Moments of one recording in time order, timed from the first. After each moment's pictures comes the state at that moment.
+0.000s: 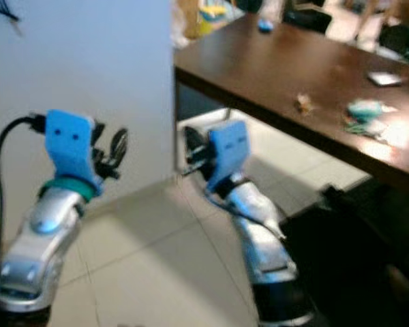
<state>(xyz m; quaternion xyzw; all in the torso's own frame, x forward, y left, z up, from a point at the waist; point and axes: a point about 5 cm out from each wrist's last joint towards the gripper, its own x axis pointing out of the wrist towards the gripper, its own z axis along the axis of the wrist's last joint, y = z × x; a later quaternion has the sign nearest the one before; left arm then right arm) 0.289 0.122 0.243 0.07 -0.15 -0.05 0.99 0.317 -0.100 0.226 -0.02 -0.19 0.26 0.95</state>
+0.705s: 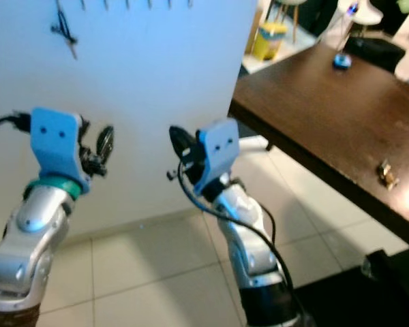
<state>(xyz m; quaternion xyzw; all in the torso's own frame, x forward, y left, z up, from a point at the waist) 0.292 0.132 0.242 0.07 -0.14 -0.03 0.99 0.315 -0.086 0.228 -0.01 -0.20 0.28 0.94</state>
